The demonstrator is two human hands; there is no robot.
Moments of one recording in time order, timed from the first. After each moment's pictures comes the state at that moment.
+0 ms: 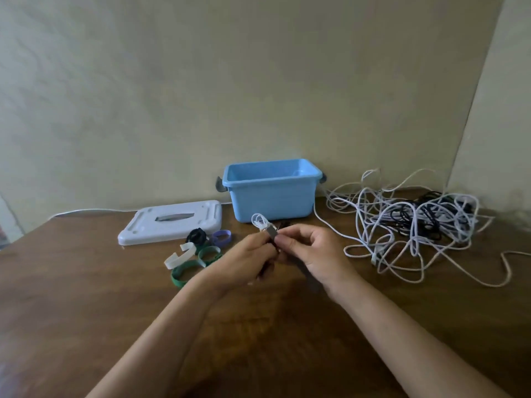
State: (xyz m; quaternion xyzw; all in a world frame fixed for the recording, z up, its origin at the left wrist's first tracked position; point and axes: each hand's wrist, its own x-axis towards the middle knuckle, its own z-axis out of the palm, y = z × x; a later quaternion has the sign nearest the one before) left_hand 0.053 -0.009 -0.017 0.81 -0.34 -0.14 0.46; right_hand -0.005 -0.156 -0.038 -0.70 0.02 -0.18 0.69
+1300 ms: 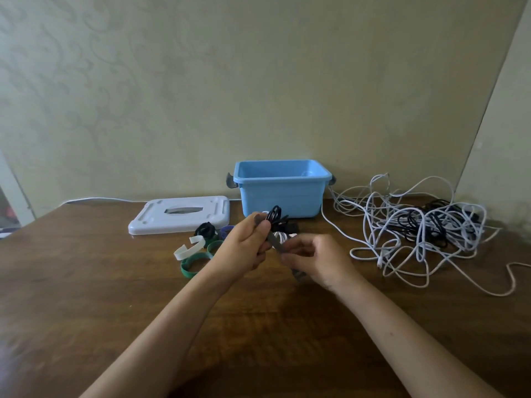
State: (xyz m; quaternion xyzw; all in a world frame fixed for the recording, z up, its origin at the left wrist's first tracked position) left_hand 0.047 0.009 -0.016 0.73 -0.30 -0.10 0.61; right_hand -0.008 -0.157 -0.041 -0.83 0.04 -0.11 0.55
